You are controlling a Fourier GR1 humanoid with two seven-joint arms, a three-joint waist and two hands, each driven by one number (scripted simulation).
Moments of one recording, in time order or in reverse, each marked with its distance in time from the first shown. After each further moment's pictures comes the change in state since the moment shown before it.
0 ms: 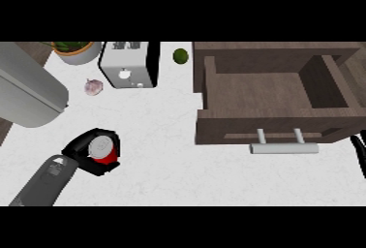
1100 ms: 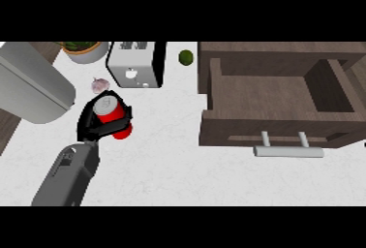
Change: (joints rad) left arm 0.048 -0.201 0.282 -0.406 0.362 0.548 0.426; right arm 0.034 0.008 -0.044 -0.036 -0.022 -0.001 0.007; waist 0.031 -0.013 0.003
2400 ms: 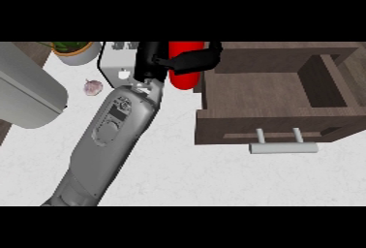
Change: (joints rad) left arm -0.482 -0.149 -0.256 -0.375 -0.147 0.439 0.684; right arm -0.027 -0.010 -0.030 -0.009 -0.021 0.020 0.019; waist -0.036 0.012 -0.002
